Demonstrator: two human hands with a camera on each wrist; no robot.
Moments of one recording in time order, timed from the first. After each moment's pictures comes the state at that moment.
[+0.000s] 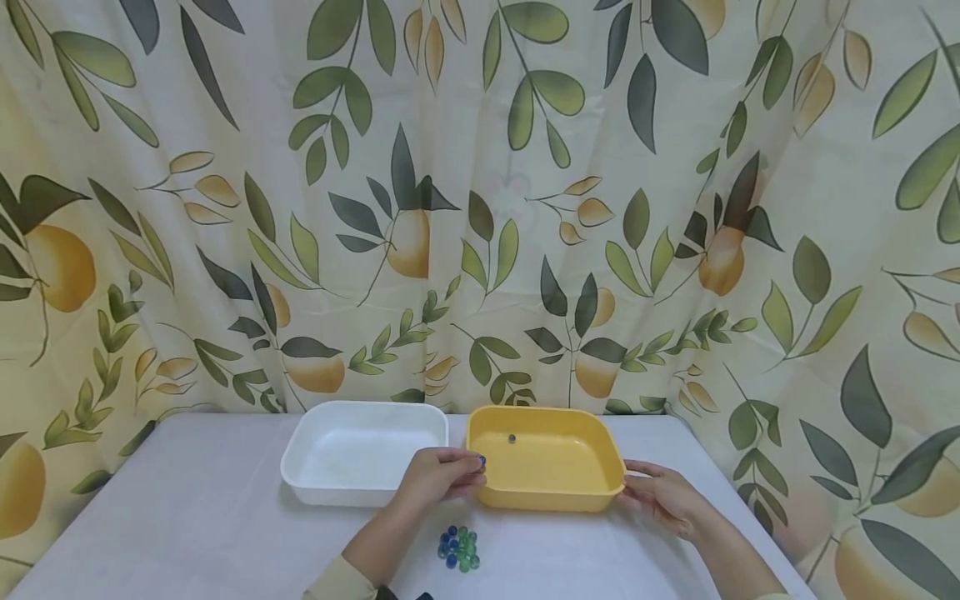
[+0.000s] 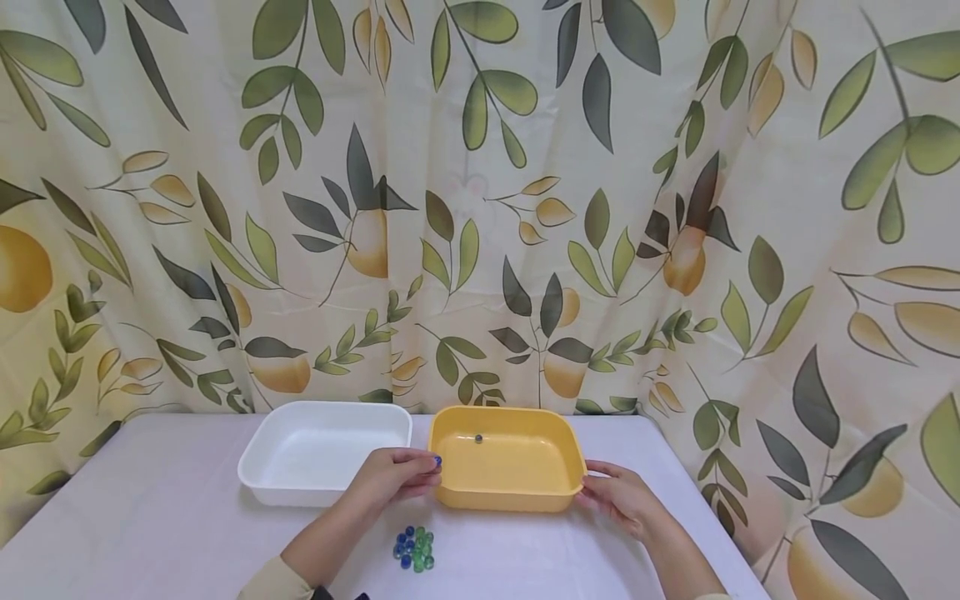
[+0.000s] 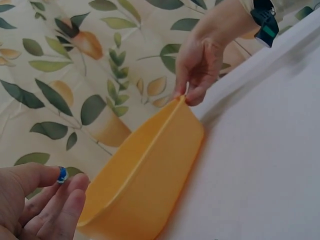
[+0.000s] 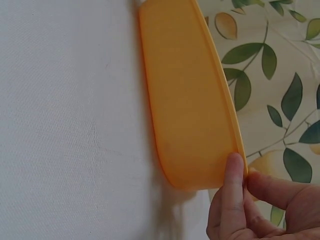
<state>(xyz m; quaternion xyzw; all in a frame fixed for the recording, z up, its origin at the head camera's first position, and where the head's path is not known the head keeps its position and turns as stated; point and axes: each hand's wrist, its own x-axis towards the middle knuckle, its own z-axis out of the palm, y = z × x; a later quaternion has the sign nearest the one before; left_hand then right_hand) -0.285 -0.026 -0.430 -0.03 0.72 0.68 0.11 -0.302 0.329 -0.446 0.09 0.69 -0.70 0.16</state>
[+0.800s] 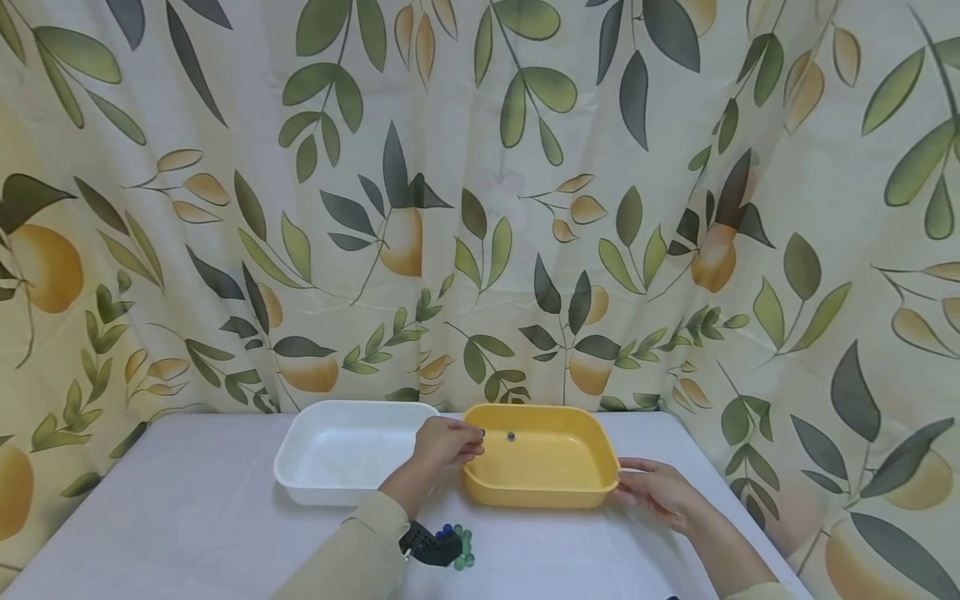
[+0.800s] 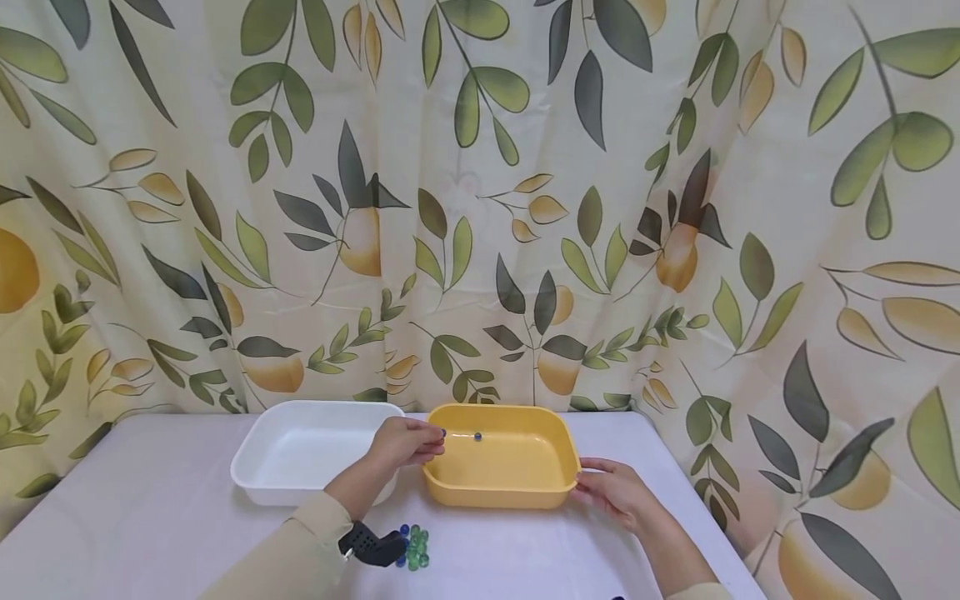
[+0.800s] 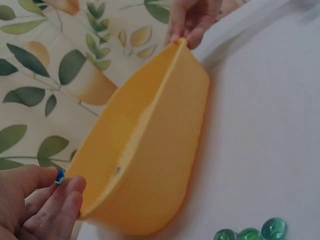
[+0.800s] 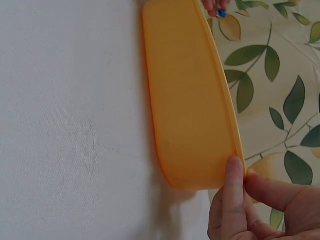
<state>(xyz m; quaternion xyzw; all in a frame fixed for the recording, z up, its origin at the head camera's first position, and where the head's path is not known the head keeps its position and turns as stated) -0.341 -0.005 -0.432 -0.08 0.76 0.64 0.07 -0.300 0.324 -0.438 0.11 0.72 -0.67 0.14</state>
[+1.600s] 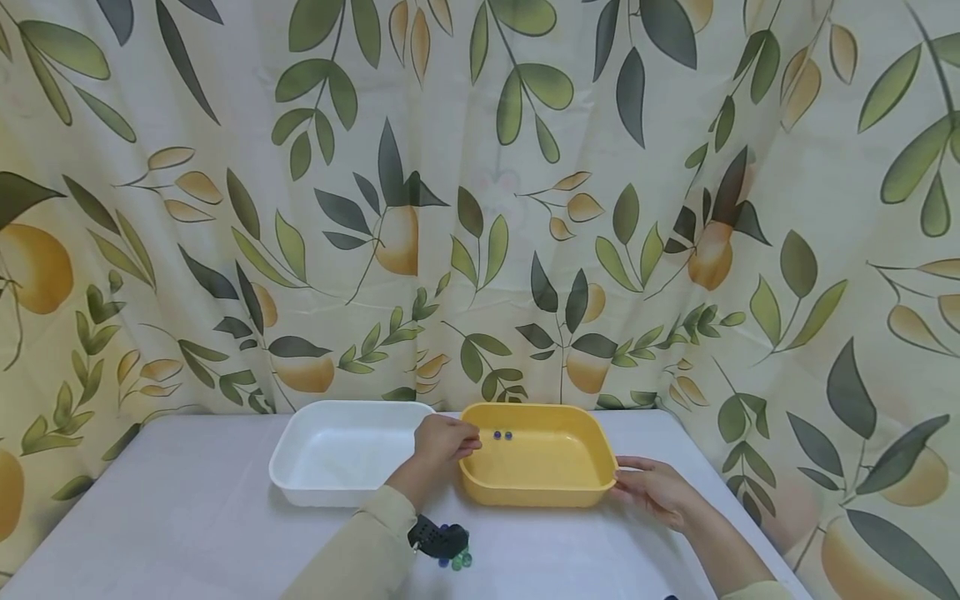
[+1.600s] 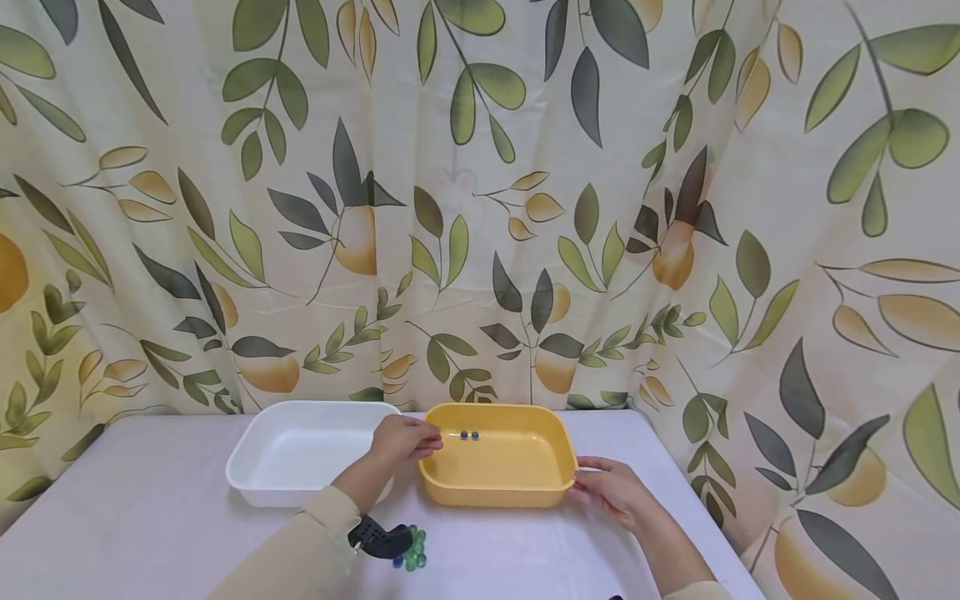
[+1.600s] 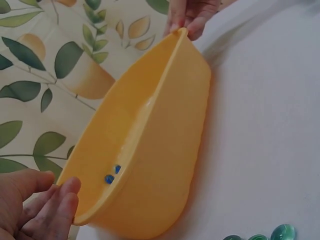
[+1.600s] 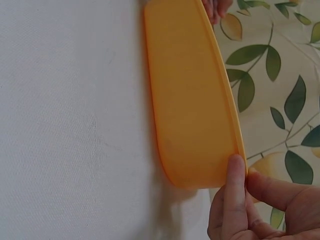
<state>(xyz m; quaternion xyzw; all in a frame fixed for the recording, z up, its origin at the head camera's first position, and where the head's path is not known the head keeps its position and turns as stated) -0.351 -0.001 -0.440 -0.09 0.77 0.63 0.05 -0.300 0.325 -0.439 0.10 0.71 -0.68 0.15</state>
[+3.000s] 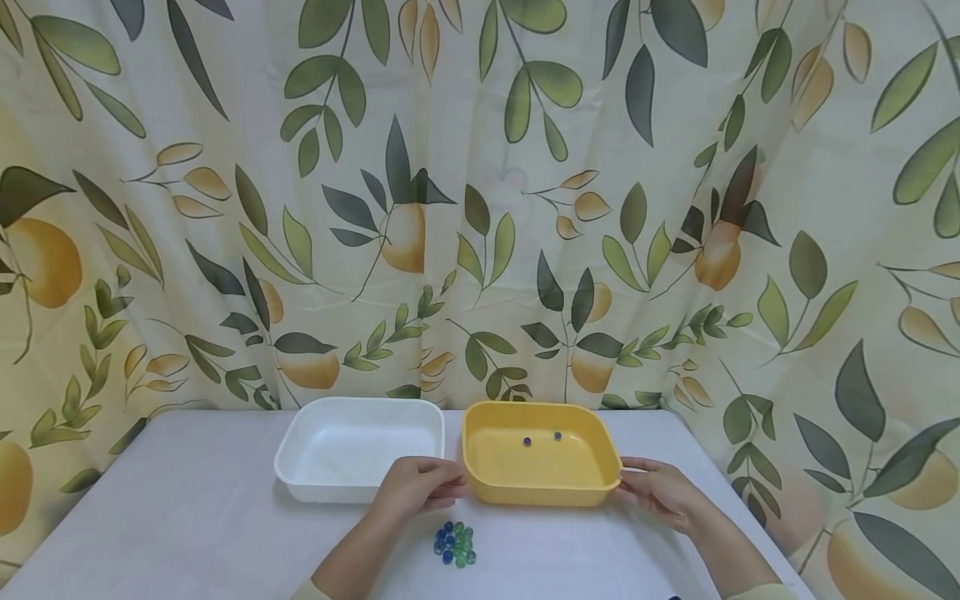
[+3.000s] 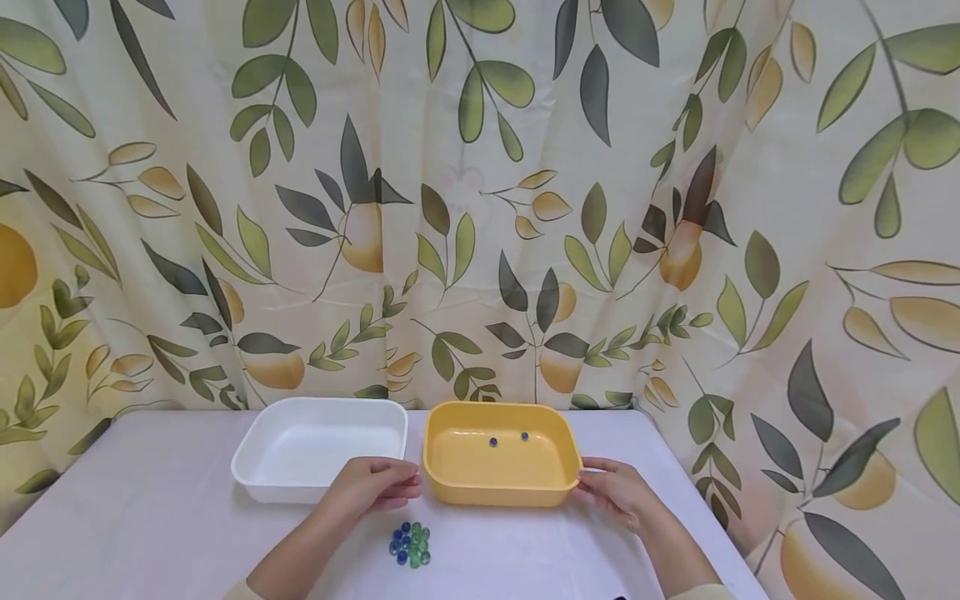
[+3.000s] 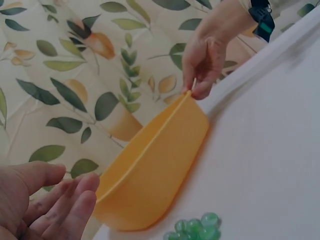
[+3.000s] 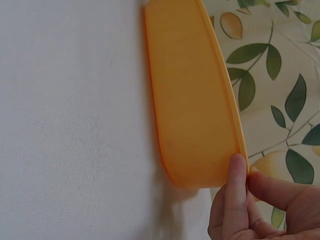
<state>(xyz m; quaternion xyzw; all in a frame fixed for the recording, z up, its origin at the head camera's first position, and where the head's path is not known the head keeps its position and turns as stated) -0.270 -0.047 -0.431 -0.05 0.74 0.66 0.13 -0.302 0.326 -0.441 0.11 0.71 -0.68 0.15</state>
